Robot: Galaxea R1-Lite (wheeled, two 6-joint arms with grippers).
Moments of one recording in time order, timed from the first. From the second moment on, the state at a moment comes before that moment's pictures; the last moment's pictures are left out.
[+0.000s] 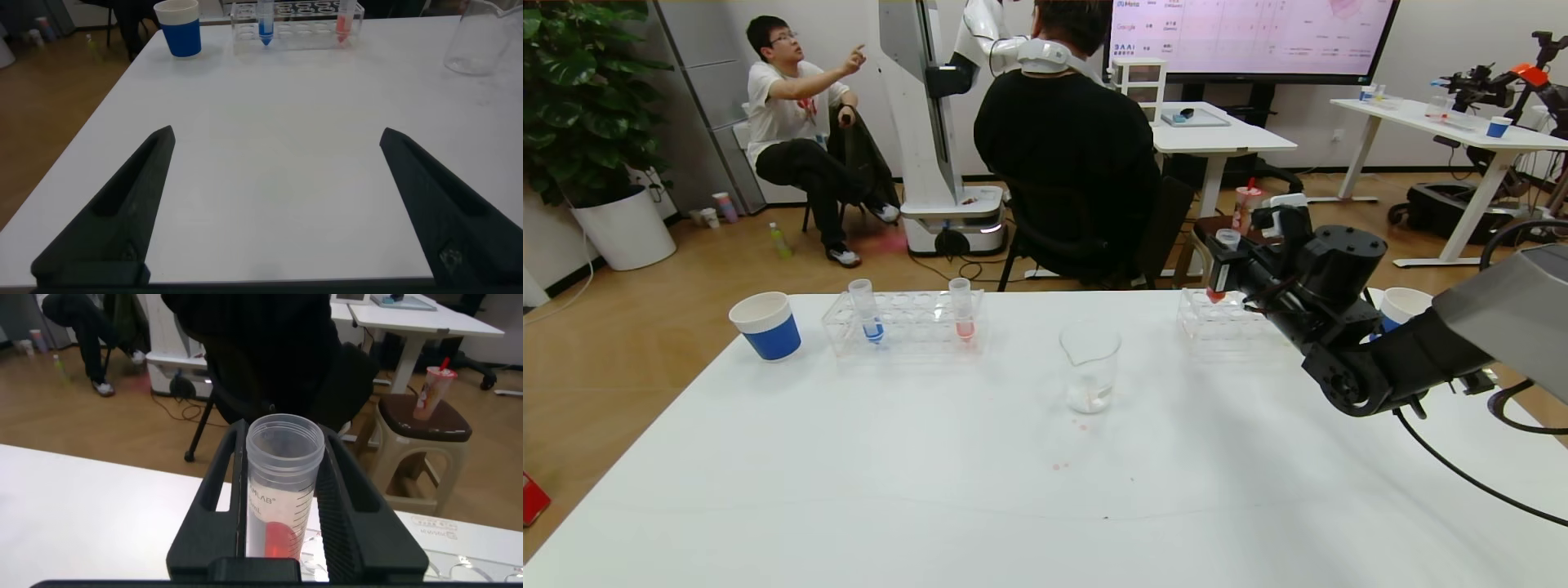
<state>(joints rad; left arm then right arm) 0.00 0.00 0.00 0.00 0.00 0.04 0.24 2.21 -1.15 -1.18 -0.07 -0.02</state>
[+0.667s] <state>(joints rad) 0.00 0.00 0.00 0.00 0.00 0.04 0.34 2.14 -1.07 -1.25 0.15 -0.02</state>
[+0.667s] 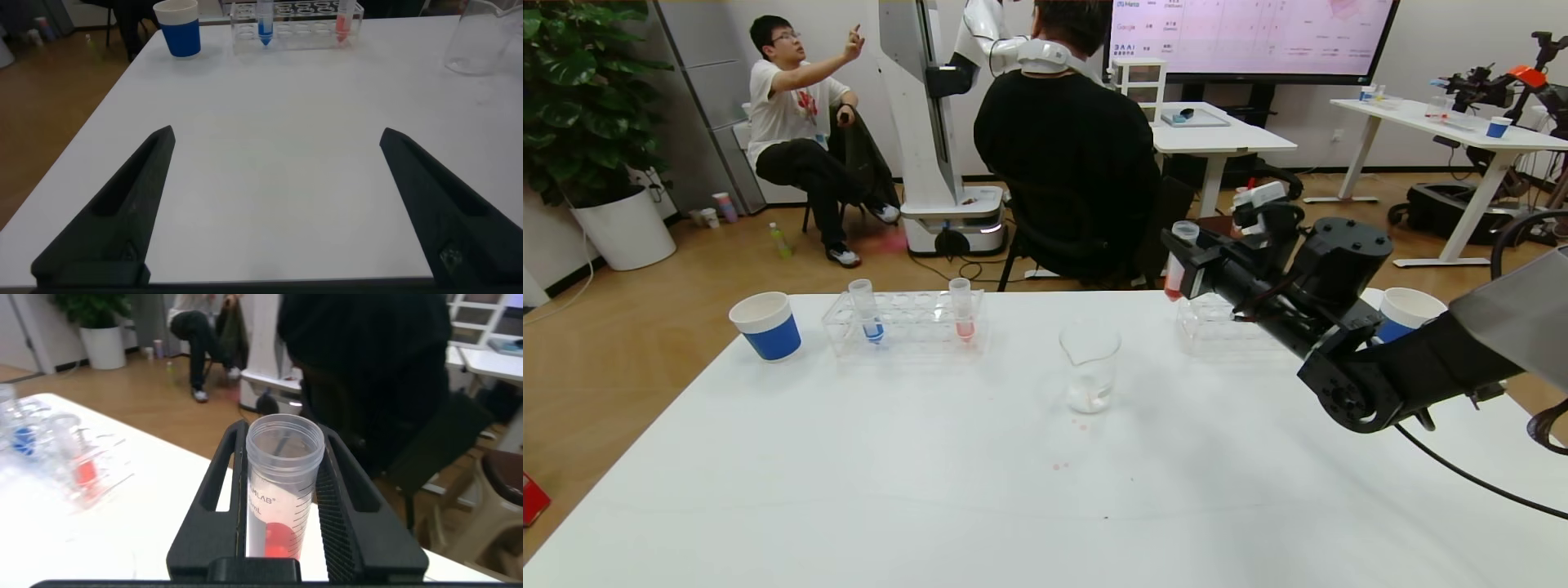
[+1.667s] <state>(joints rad) 0.00 0.00 0.00 0.00 0.00 0.04 0.42 2.25 -1.03 -1.55 0.49 -0.57</state>
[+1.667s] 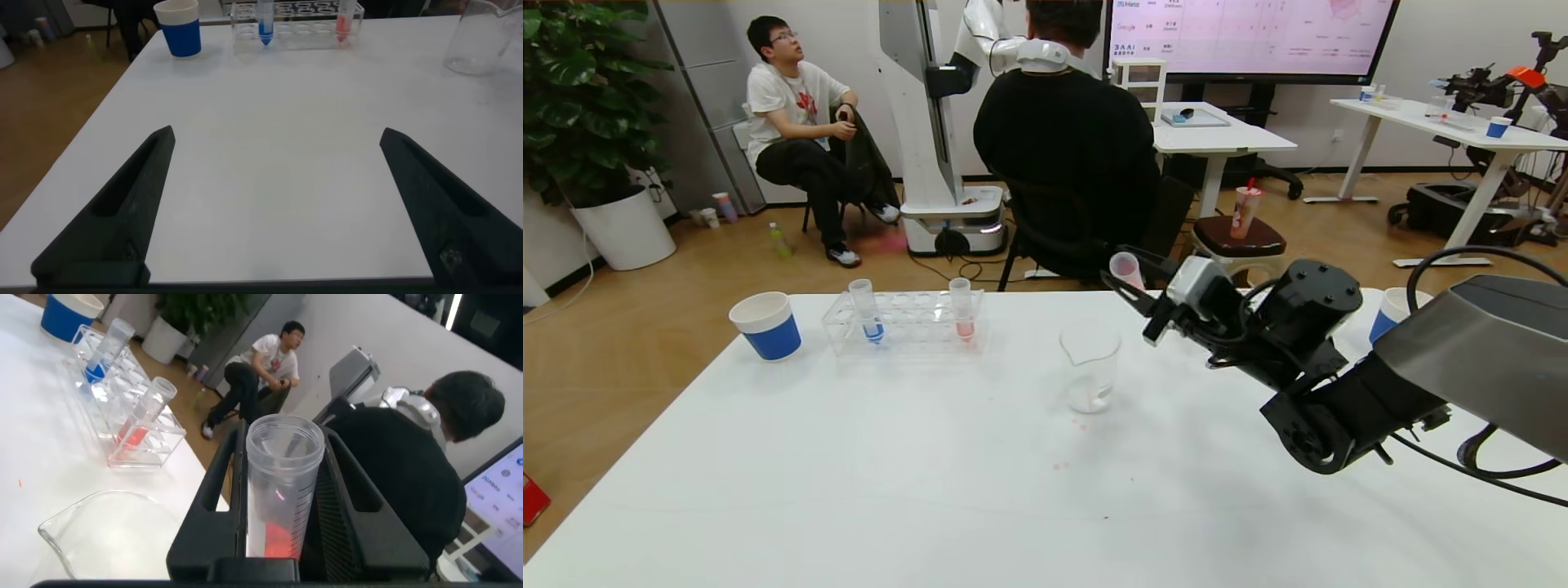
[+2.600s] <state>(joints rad) 0.00 0.00 0.00 0.00 0.00 0.04 0.39 2.37 -1.16 -1.49 0.66 -1.01</state>
